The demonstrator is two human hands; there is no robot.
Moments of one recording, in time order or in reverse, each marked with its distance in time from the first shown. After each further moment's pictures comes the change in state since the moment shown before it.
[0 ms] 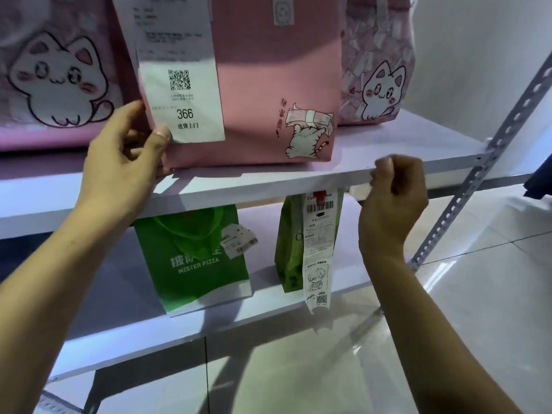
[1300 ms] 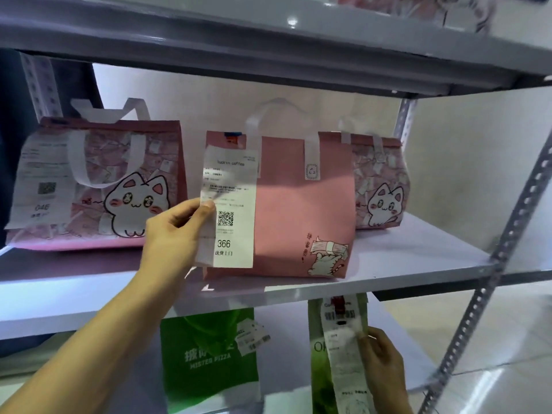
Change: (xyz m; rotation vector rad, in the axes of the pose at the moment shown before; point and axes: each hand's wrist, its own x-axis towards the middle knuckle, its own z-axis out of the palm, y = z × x) left_hand 0.033 0.060 0.010 -0.333 0.134 -0.178; right_hand -0.036 0.093 -0.040 -0.155 -0.411 0.685
